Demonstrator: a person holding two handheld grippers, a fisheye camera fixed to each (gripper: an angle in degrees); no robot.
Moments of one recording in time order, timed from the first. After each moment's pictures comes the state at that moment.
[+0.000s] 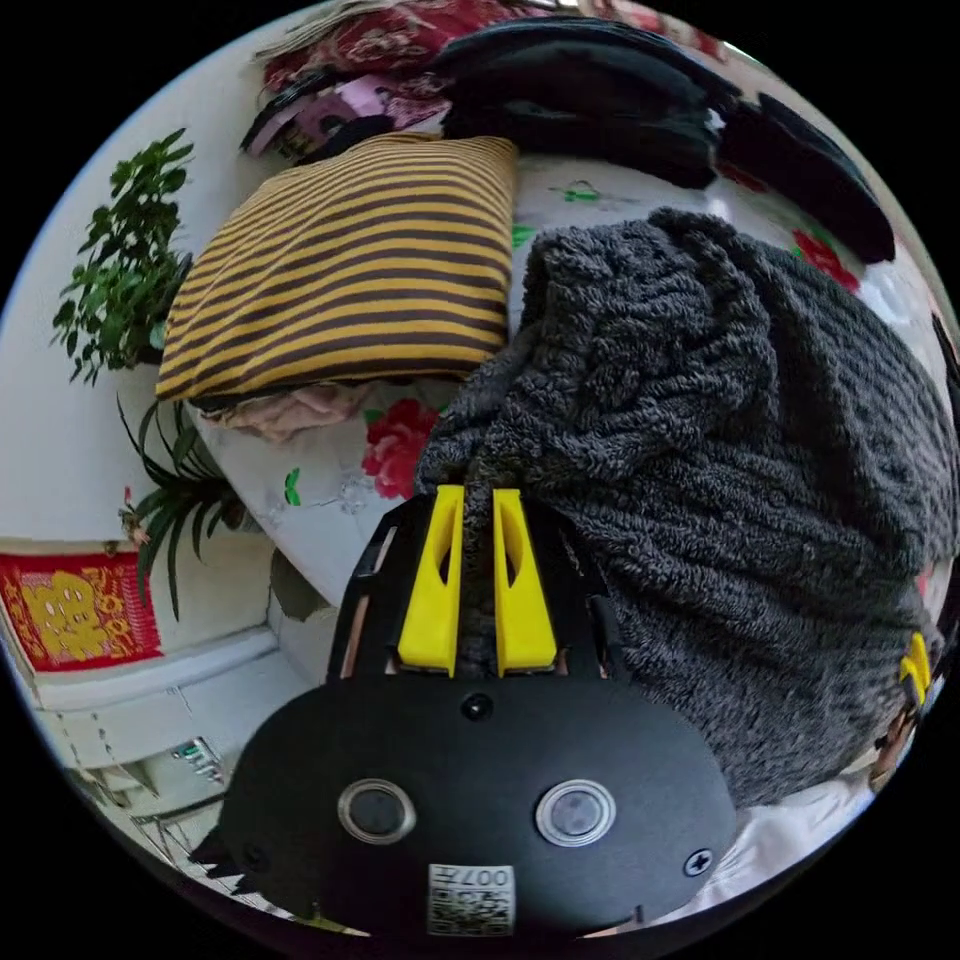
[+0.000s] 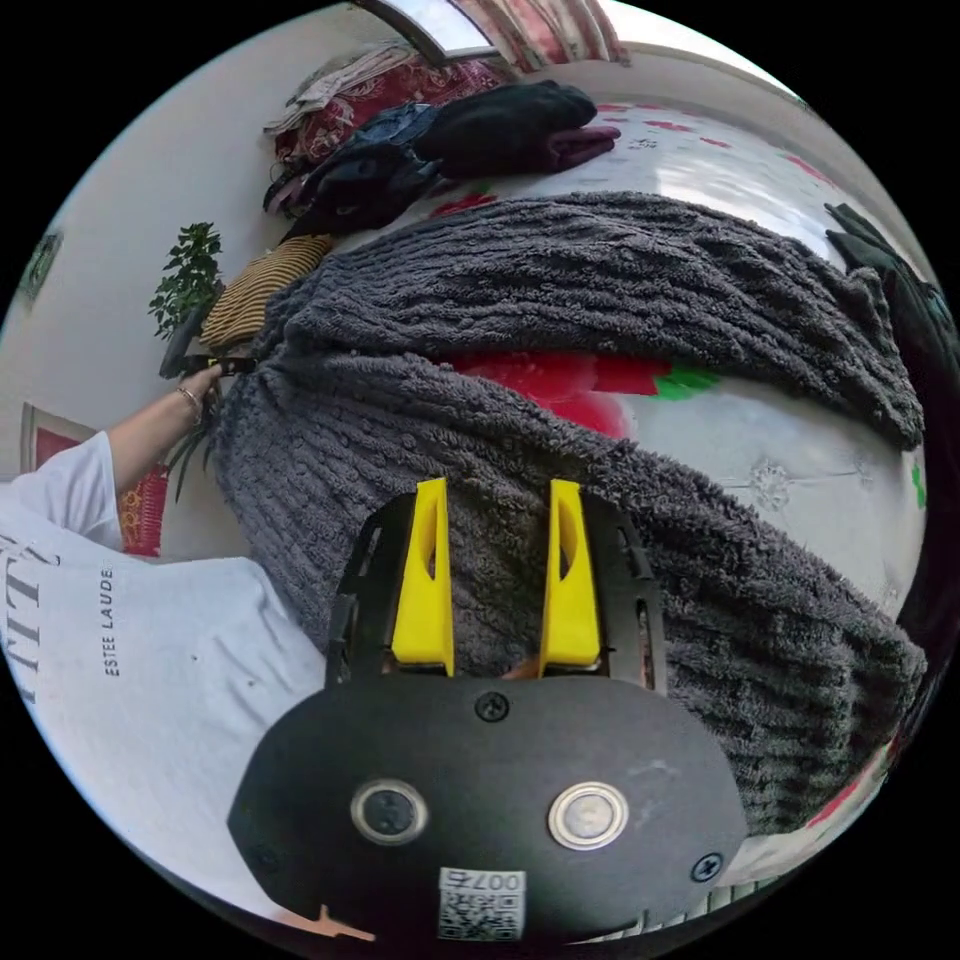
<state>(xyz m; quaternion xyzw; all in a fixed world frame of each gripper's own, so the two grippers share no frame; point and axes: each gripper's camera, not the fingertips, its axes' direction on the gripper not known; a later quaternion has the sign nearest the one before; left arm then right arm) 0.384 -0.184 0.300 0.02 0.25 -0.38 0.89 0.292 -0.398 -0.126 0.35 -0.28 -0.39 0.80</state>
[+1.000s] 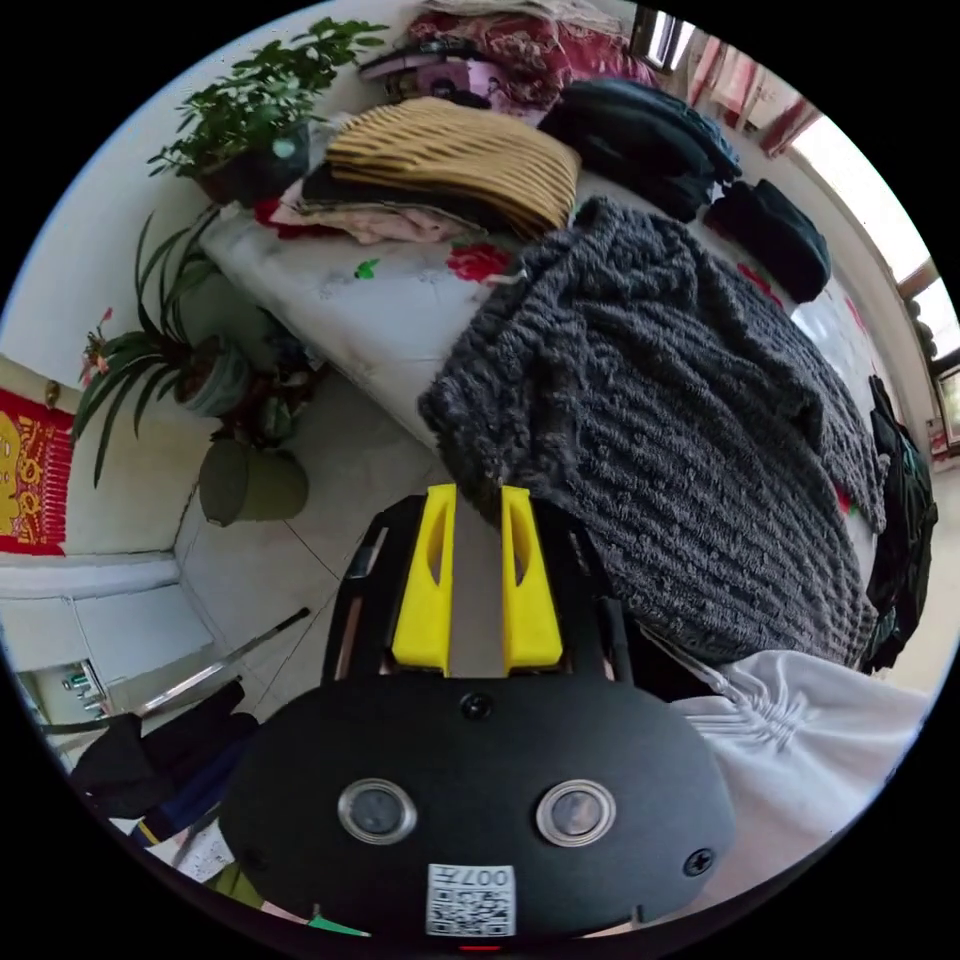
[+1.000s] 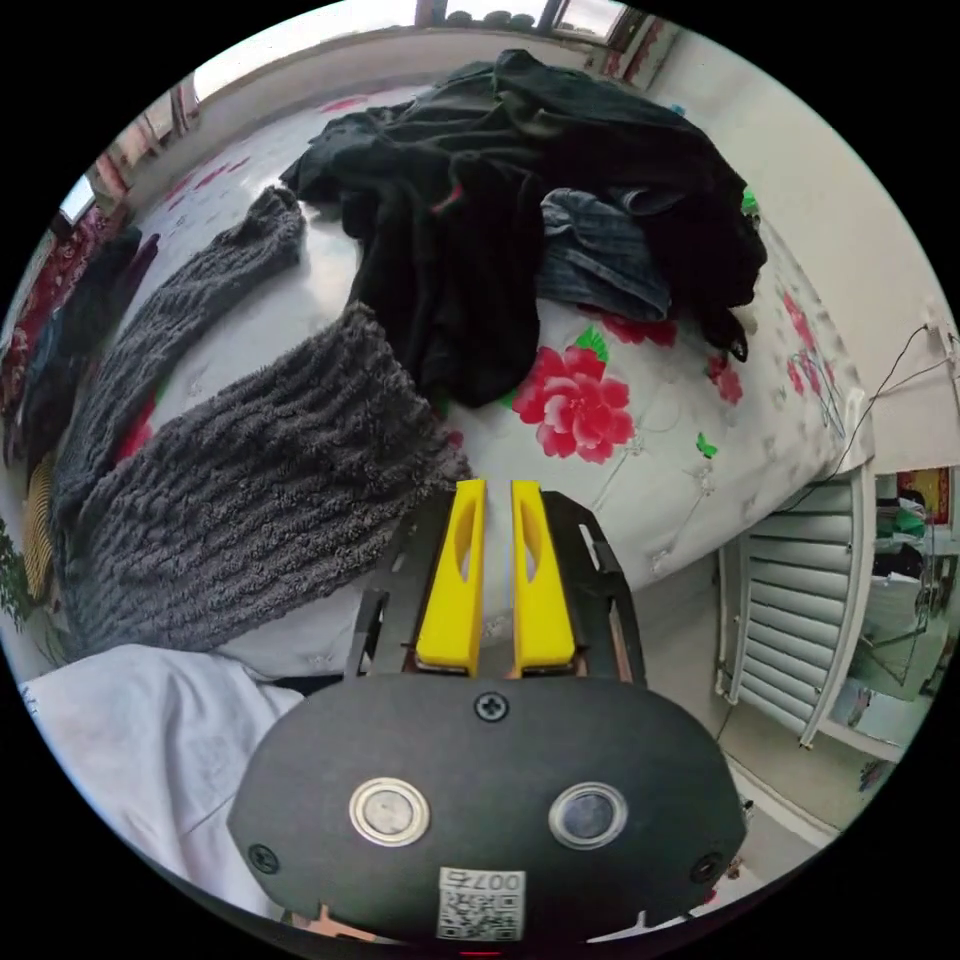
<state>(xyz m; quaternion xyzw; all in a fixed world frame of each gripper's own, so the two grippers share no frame) 0.454 0.065 0.227 0.05 0.37 -0.47 0.80 0.722 -0.465 -0.041 0.31 -0.17 0.04 0.94</state>
